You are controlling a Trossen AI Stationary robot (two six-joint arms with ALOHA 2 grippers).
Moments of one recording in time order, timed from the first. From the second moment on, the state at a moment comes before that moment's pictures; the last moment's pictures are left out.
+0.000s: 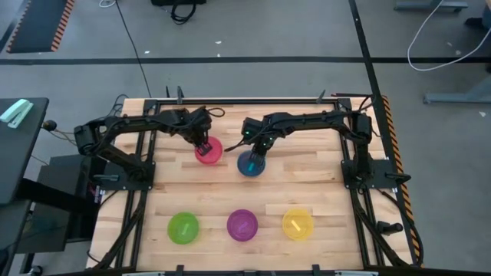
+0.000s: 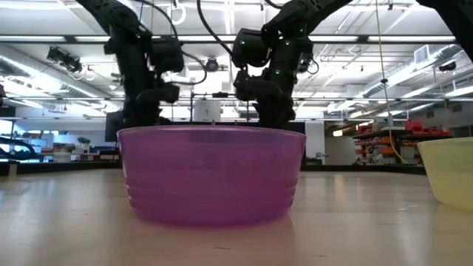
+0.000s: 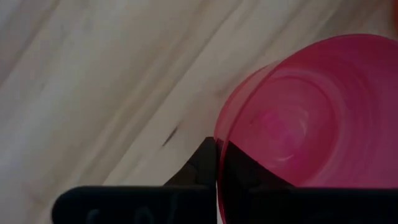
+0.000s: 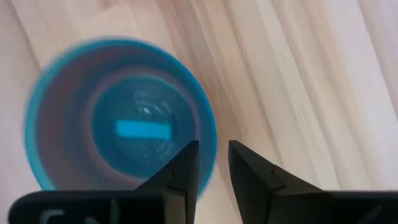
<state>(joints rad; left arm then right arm) 0.46 1.46 0.89 -0.66 -0.04 -0.17 -0.23 1.95 1.49 -0.84 -0.04 0.18</state>
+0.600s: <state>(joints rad) 0.23 1.46 1.13 -0.69 -0.03 -0.20 -0.14 1.77 1.45 -1.00 0.11 0.23</state>
